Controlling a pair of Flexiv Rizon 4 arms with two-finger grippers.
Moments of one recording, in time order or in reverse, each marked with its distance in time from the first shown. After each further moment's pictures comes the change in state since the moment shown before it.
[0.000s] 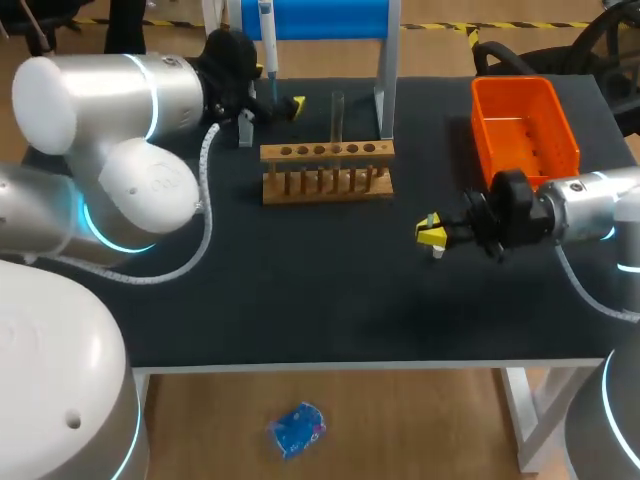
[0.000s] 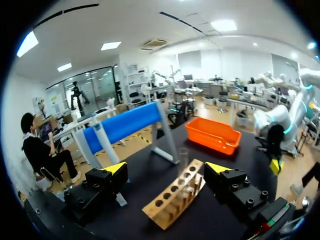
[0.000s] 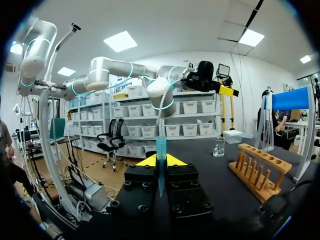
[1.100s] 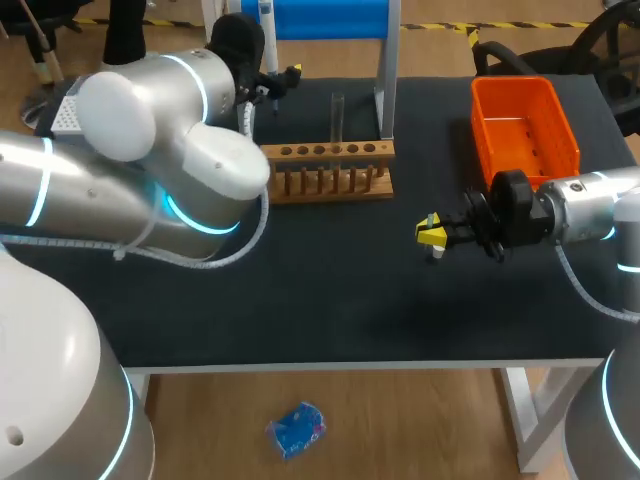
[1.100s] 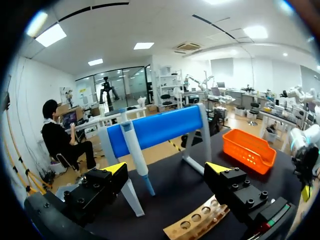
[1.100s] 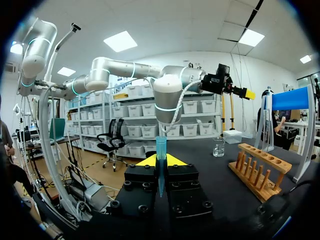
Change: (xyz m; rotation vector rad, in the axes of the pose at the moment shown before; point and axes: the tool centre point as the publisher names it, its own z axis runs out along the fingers) left arm -0.062 -0.007 0.052 0.033 -0.258 -0.118; right arm 0.000 0.000 0.000 0.000 0.000 0.000
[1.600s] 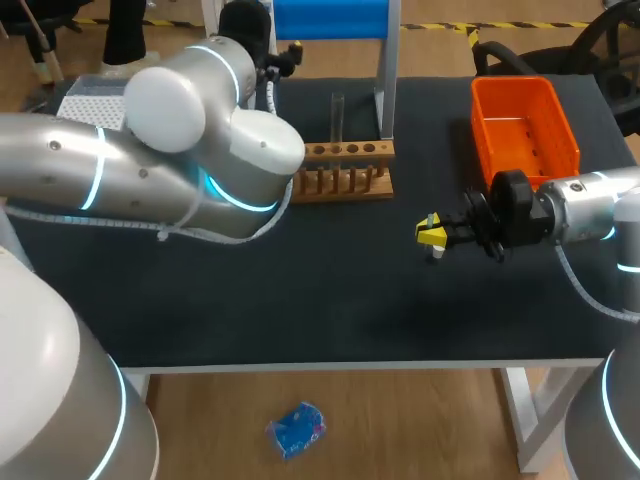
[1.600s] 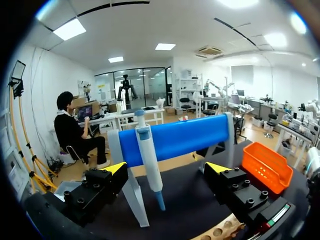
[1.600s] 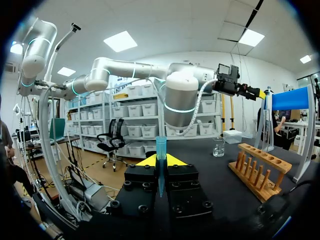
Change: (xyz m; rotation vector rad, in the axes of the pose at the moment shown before) left arm -0.027 -0.013 0.040 0.028 -0.147 -0.089; right arm 0.000 0.000 0.000 0.000 0.000 0.000
